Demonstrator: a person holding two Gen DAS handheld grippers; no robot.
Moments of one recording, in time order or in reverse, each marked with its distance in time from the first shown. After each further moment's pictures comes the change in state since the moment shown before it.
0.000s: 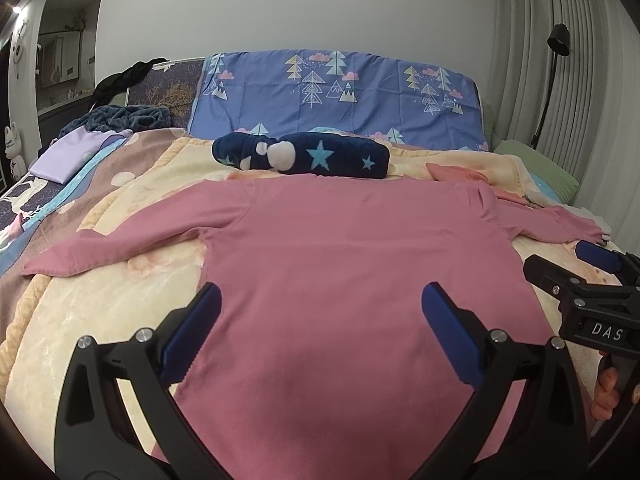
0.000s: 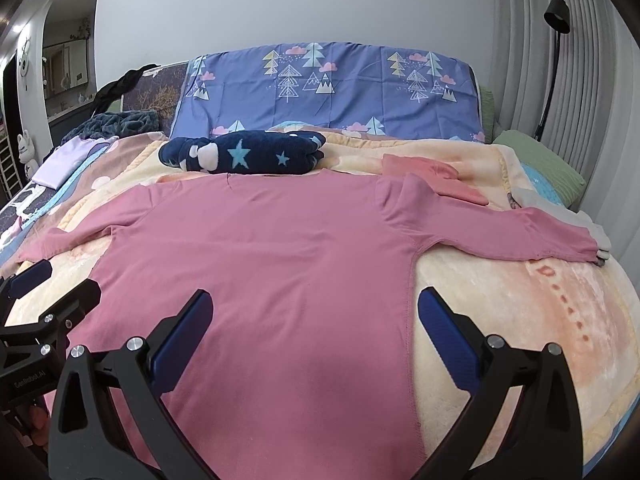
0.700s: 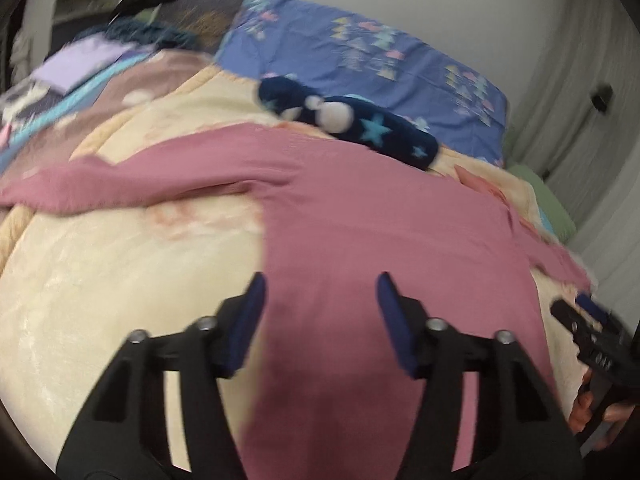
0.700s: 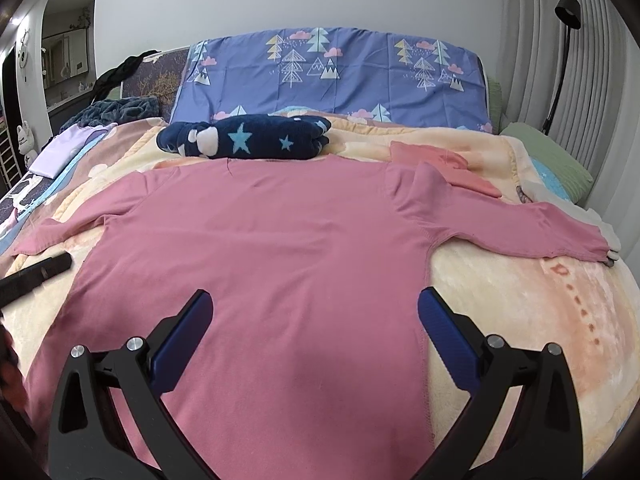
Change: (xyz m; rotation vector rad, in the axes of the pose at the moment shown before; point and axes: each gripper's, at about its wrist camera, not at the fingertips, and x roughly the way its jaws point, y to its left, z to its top) left arm 0.041 0.119 0.001 -0.296 0.159 -0.067; right arm 0.027 0.004 0.002 -0.007 0.052 0.014
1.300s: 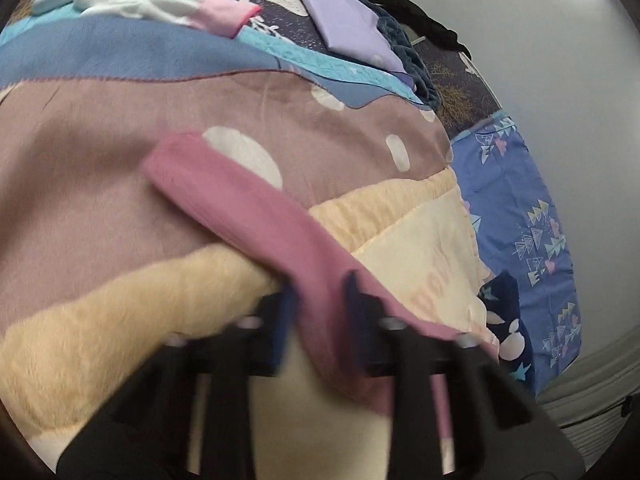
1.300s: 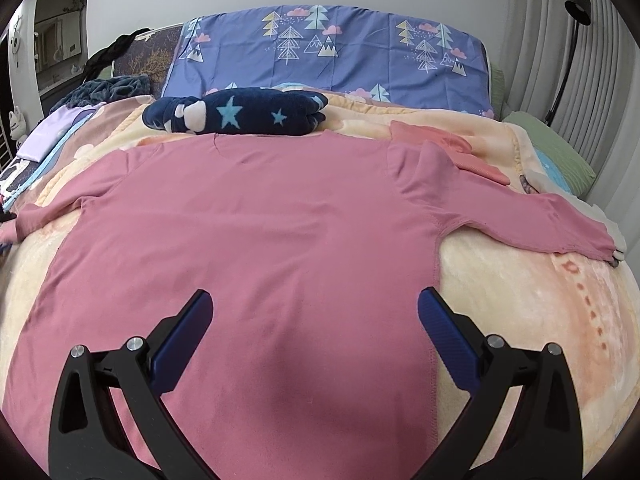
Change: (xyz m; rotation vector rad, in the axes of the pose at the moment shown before) left arm 0.013 0.268 0.065 -0.756 -0.203 0.227; right arm 0.033 0.000 -0.002 -0.021 0.069 -0.022
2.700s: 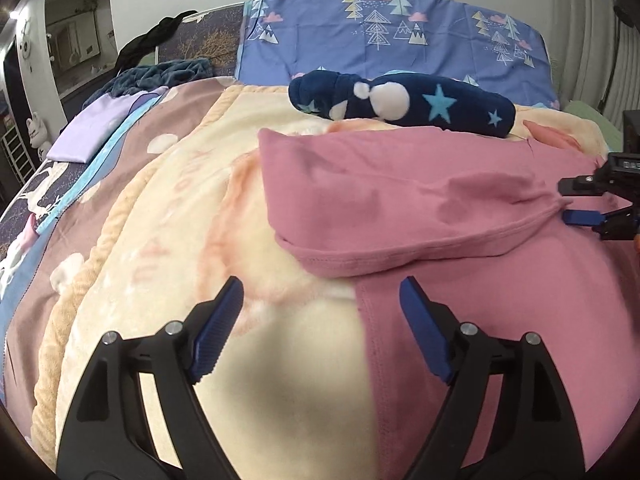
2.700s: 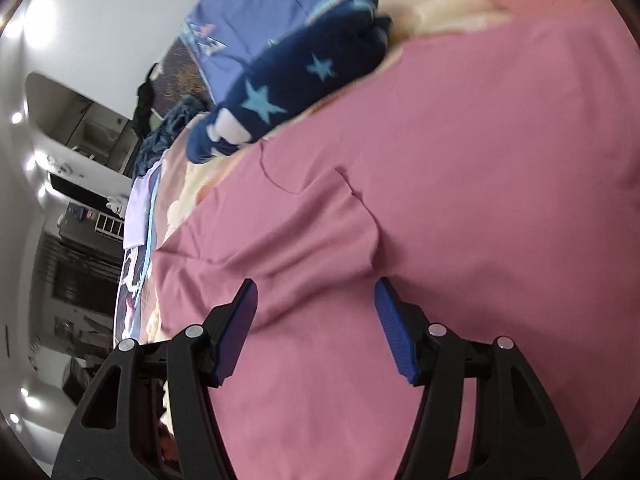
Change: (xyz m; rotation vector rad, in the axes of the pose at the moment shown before) left arm -0.040 -0.189 -0.215 1.059 0.091 0.015; right arm 0.162 -0.018 0.088 0.463 0.375 0.635
